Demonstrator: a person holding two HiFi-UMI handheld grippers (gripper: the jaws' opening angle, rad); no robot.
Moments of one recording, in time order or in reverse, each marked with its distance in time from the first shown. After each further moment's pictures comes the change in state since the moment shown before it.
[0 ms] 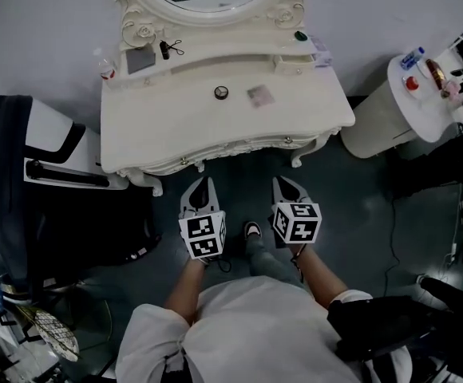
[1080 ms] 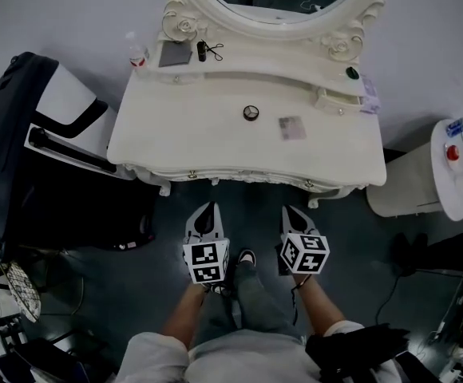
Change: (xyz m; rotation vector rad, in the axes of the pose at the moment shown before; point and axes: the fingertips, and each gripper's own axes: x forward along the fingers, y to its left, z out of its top) left arm 0.043 0.003 -0.052 -0.065 0.002 0.221; right arm 0.086 -0.042 -0.024 -0.036 0.043 0.215
